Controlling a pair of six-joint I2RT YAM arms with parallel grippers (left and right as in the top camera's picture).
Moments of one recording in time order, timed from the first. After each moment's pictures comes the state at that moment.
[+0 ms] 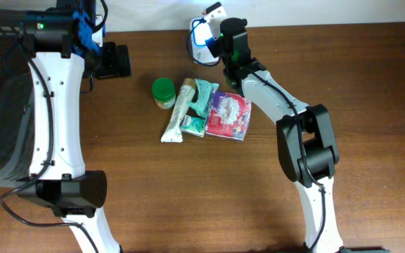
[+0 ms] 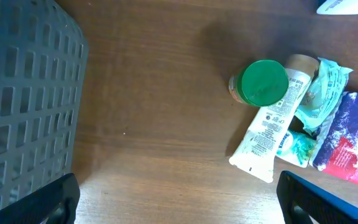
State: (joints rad) left arm -0.06 2.05 2.48 -1.64 -0.08 -0.16; right arm 0.36 2.36 1.86 0.21 0.17 -0.33
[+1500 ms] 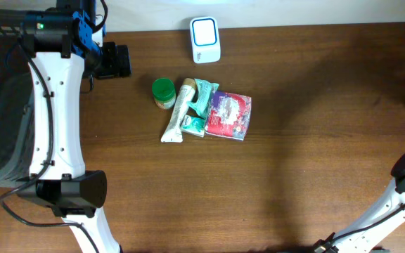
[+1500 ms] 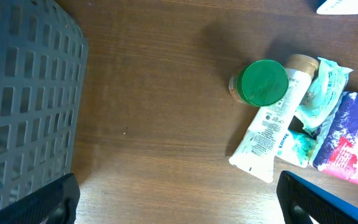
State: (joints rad) left arm -0.06 2.05 2.48 -1.64 -0.08 -0.16; right arm -0.71 2.28 1.85 -0.50 0.10 0.03
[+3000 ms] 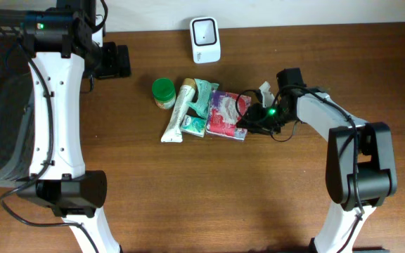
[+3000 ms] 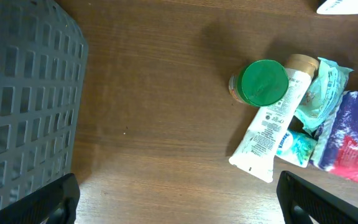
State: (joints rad) left arm -0.06 2.05 2.47 -1.64 -0.08 -0.16; right arm 0.10 2.02 1.29 -0.62 -0.69 0.23
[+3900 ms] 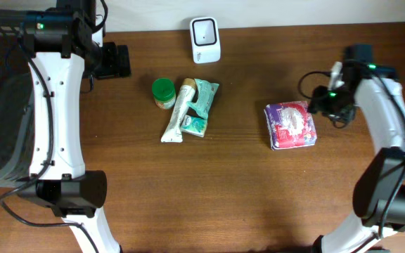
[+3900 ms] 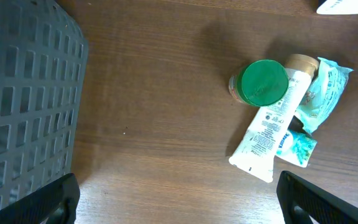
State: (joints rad) left arm -0.06 2.05 2.47 -1.64 -0.08 -0.16; right arm -0.22 1.87 1.52 -1.03 -0.20 0.08
